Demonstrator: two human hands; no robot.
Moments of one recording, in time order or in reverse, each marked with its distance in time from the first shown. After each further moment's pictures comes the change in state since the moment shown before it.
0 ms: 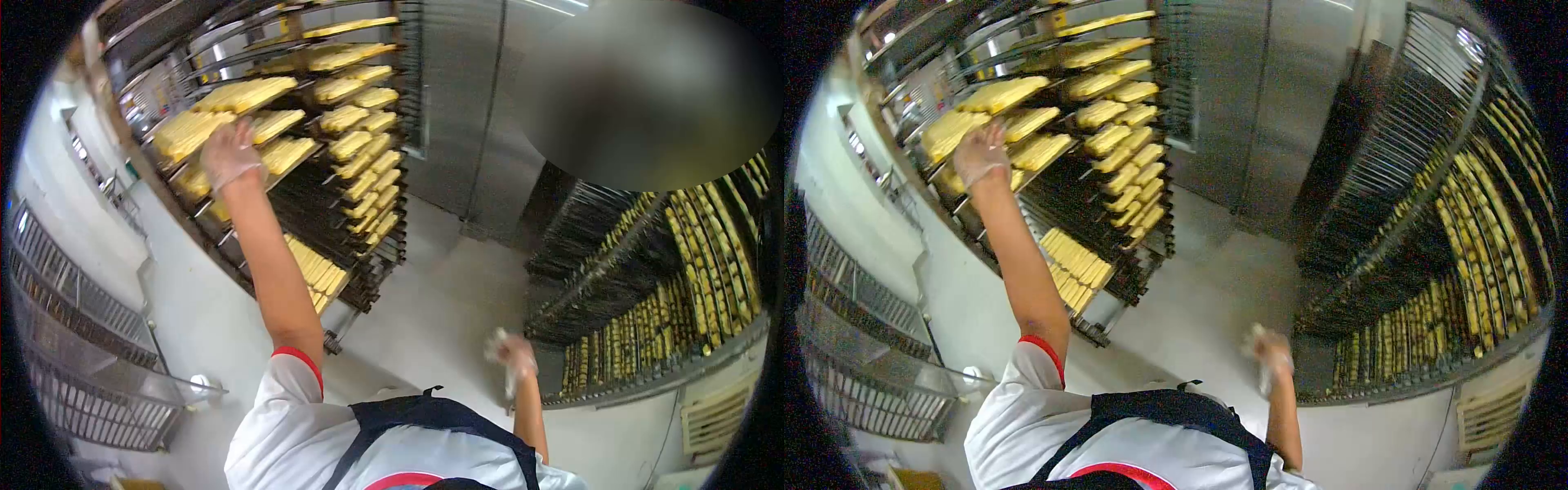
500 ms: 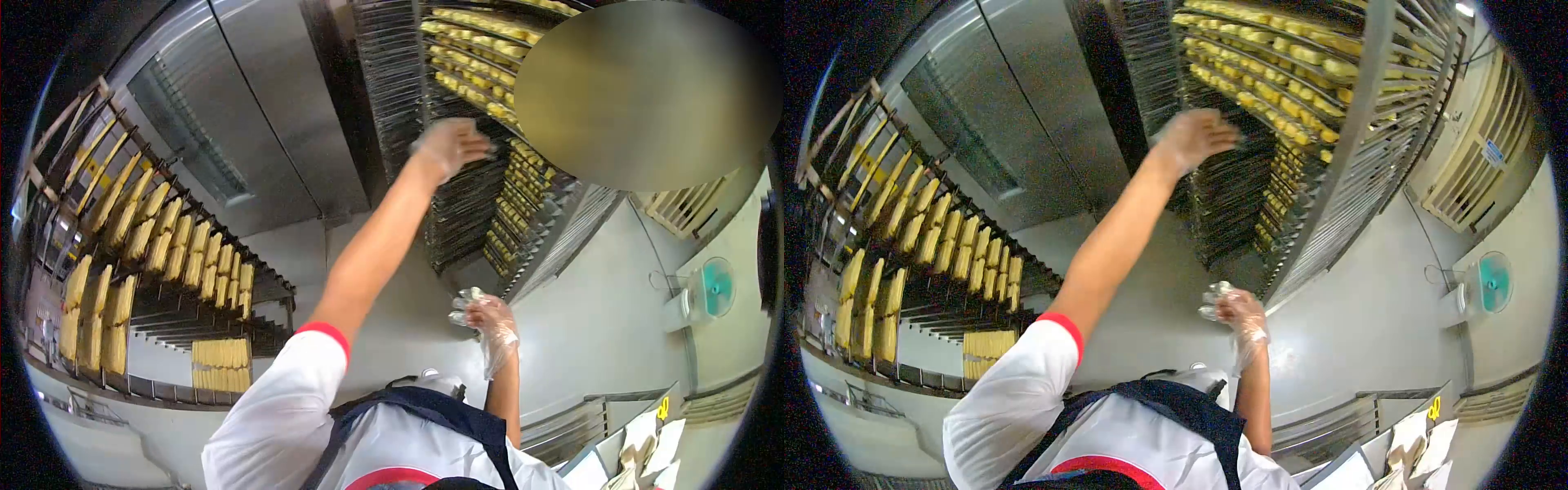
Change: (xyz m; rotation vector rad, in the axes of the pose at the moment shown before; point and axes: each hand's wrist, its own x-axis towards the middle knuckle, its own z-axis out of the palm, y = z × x) left_hand -0.628 -0.408 0.192 0.059 -1.158 -1.670; right_hand -0.128 0.022 -0.213 0.629 0.486 -0.177
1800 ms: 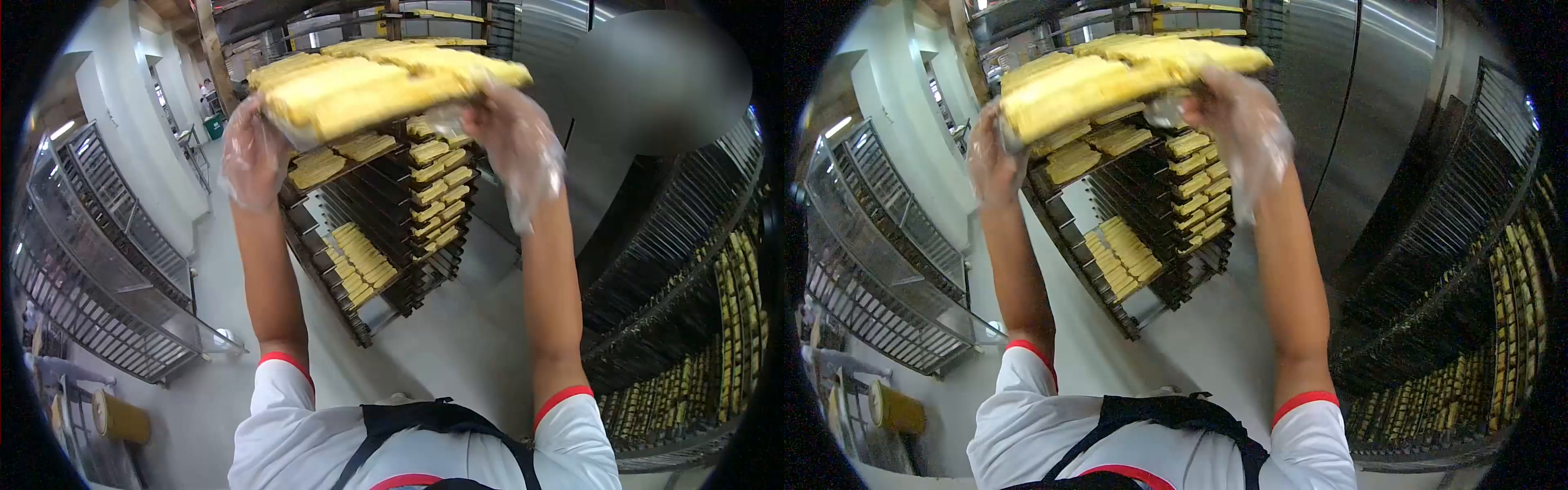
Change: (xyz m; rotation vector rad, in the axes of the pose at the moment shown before) left_hand -0.733 0.264 -0.052 1.306 1.102 1.441; right_hand -0.171 -0.085 0.570 0.151 -1.526 -0.104
